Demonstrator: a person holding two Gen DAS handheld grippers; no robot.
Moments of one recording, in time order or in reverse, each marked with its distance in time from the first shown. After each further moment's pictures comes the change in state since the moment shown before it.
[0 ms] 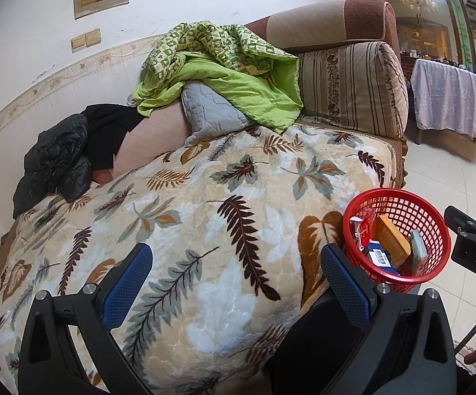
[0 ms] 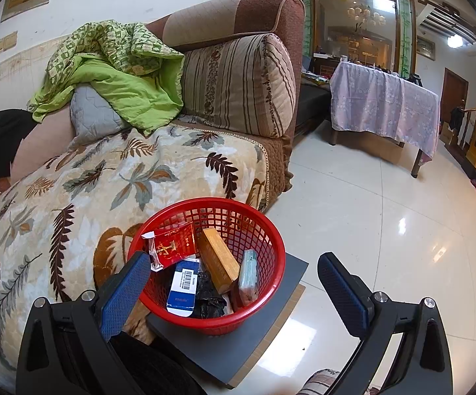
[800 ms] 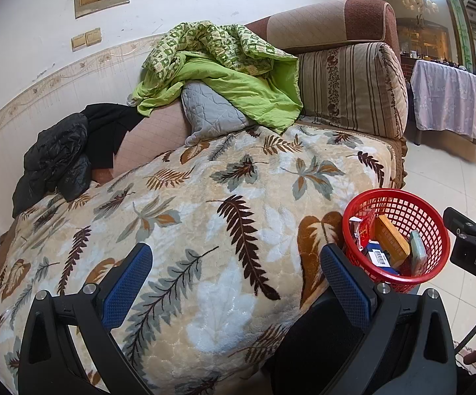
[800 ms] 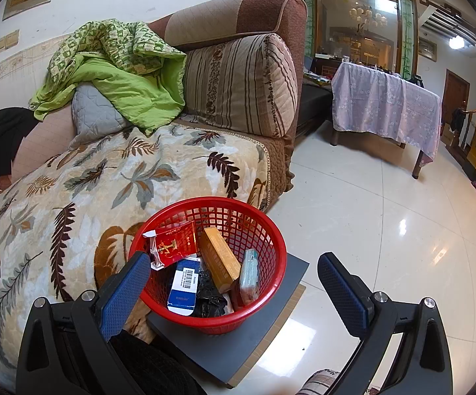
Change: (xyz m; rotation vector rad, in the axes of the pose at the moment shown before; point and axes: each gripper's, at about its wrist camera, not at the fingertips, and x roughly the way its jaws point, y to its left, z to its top) left arm 0.000 0.002 -0.001 -0.004 0.001 -0.003; right arm 0.000 0.001 -0.001 -0.002 0.000 -0.001
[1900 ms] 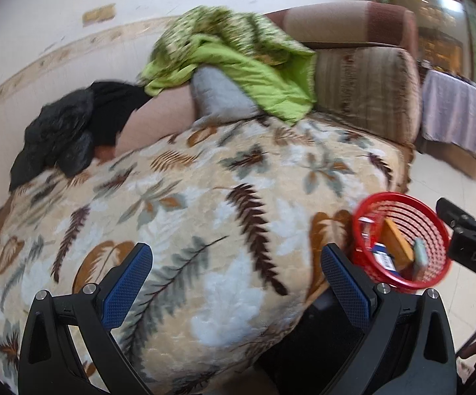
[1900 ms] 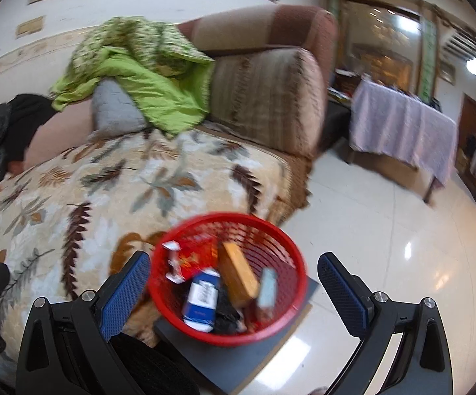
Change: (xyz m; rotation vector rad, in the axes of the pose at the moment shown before) left arm 0.014 0.025 -0.006 -0.115 0.068 0.007; right arm 0.003 0.044 0.023 -0.140 -0.040 0.077
